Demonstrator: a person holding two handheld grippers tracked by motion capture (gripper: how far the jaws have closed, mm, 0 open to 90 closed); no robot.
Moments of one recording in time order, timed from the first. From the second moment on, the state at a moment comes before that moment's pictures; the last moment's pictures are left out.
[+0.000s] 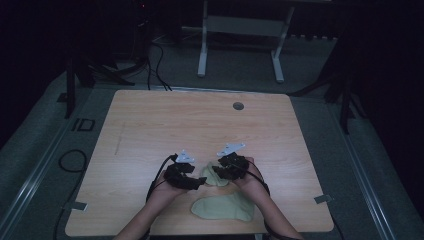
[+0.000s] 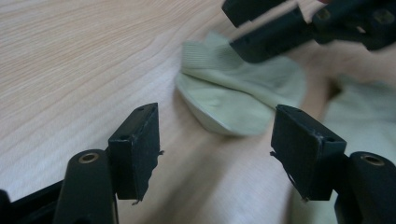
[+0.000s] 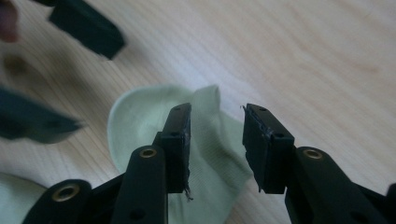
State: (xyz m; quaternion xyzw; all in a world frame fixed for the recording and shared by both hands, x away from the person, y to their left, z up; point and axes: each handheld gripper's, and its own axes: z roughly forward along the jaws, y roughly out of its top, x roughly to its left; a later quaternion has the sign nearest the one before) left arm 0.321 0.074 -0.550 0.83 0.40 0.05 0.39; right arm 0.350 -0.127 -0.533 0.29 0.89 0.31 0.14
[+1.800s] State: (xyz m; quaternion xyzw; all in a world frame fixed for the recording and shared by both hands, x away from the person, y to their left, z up) left arm 0.332 0.069 -0.560 0.82 0.44 0.07 0.36; right arm 0.362 -0.219 -0.551 0.39 0.86 0.31 0.14
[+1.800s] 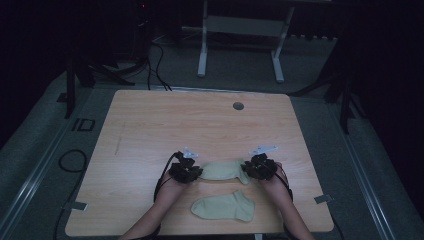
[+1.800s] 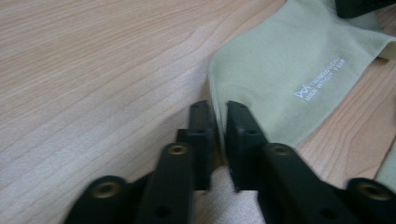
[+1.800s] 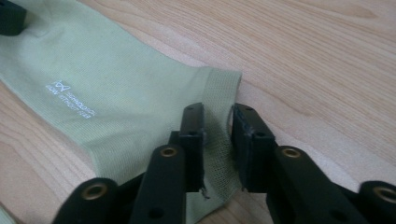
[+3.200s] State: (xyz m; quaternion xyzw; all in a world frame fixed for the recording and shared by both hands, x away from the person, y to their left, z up) left arm 0.229 0.081 -0.555 0.86 0.37 0.05 0.34; right arm 0.247 -0.227 -0.548 0.32 0.90 0.27 0.10
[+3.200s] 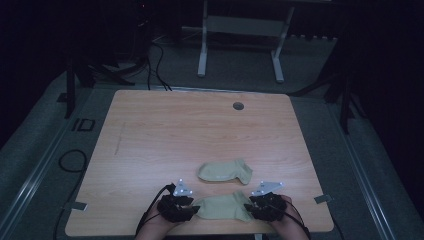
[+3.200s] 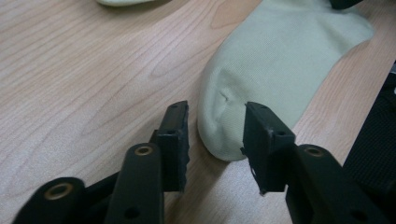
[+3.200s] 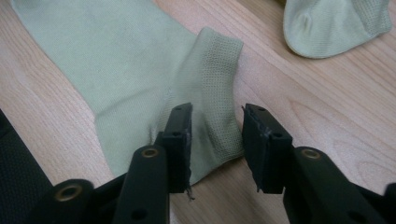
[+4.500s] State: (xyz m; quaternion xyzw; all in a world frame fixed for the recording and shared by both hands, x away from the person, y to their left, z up) left arm 0.262 0.087 -0.495 0.84 0.36 0.05 0.39; right arm 0.259 -0.234 -0.471 0.32 0.86 0.35 0.17
